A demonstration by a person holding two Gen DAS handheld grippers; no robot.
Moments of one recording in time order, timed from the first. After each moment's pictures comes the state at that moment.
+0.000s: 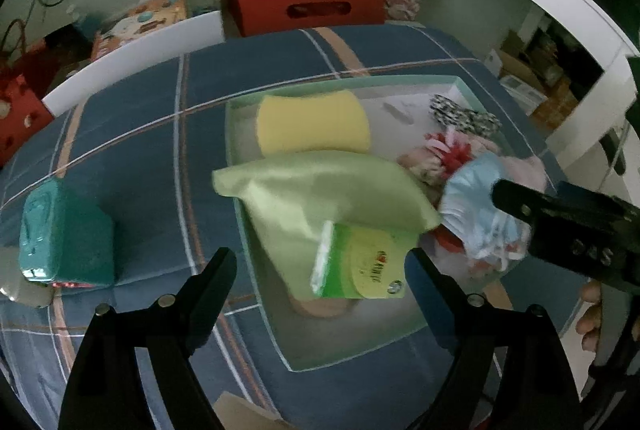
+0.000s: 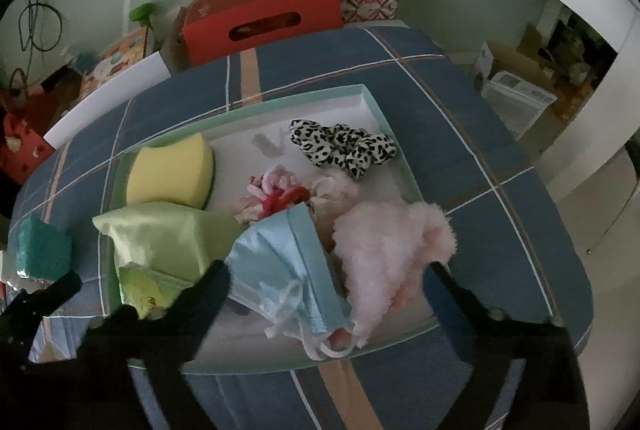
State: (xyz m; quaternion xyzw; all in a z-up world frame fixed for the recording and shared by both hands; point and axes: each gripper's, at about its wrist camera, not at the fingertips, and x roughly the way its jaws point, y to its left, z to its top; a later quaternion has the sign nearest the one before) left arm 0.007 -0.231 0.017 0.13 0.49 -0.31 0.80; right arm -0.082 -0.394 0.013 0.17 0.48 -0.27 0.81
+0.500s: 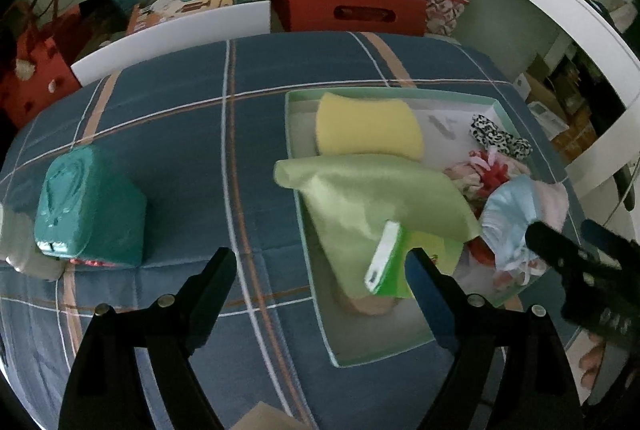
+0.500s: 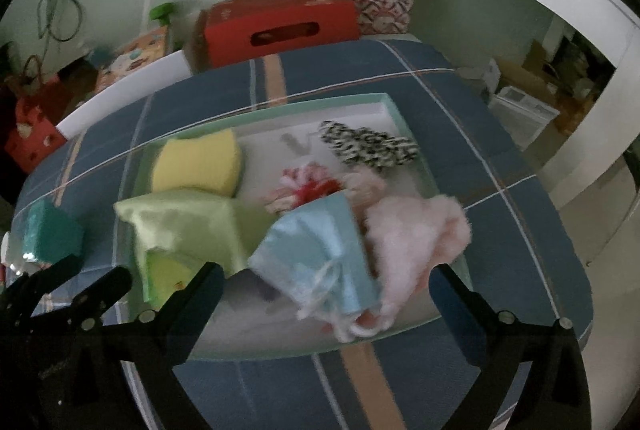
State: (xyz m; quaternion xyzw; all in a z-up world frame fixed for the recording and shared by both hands) left arm 0.025 -0.199 0.016 0.10 0.51 -0.27 0.81; right arm -0.086 -0.355 0.022 0.15 0.47 -0.25 0.83
